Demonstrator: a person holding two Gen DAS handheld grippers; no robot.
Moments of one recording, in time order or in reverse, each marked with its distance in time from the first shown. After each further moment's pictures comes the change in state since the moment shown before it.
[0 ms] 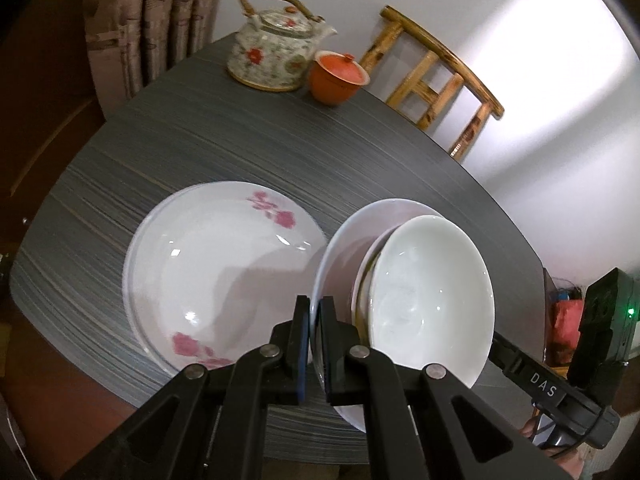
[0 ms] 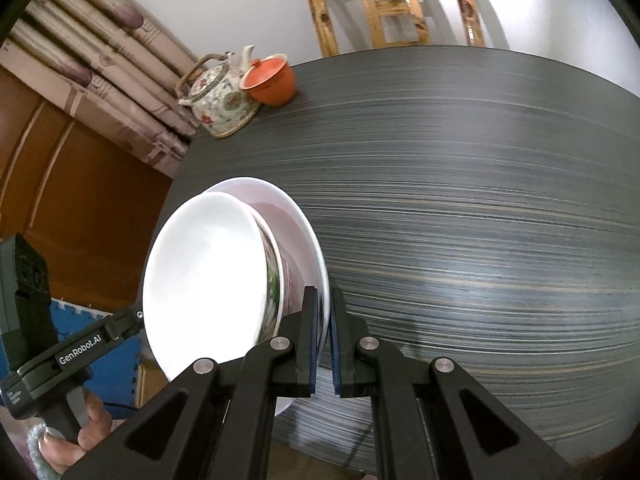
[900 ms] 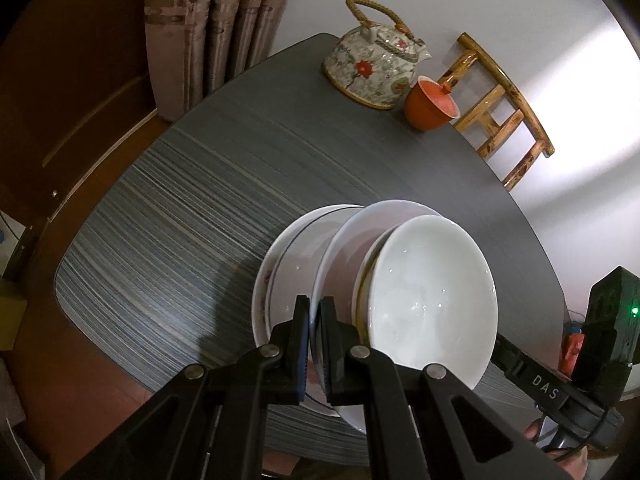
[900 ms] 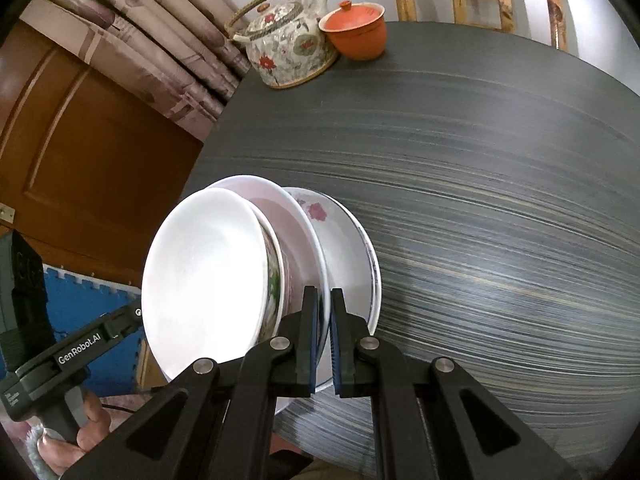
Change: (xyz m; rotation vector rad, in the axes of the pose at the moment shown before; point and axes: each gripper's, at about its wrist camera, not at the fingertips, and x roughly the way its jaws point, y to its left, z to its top) left arm -0.007 0.099 0.021 -0.115 0.005 0.075; right arm 0.075 0.085 0.003 -0.090 0.112 0.026
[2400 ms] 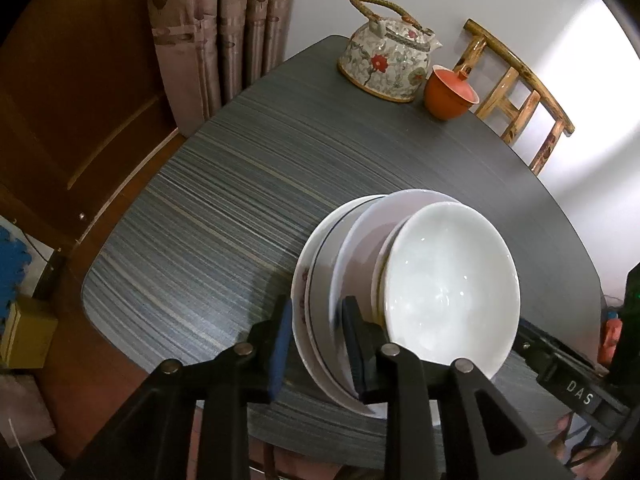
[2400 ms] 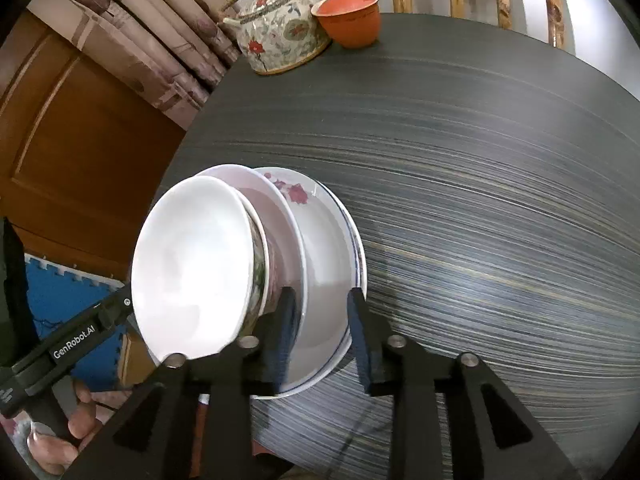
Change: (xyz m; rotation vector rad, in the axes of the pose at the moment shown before) left arm 0.004 0.004 -0.016 0.086 -0.045 0.132; right arm 0.003 -0.005 -0.013 -0.029 -0.019 -0.060
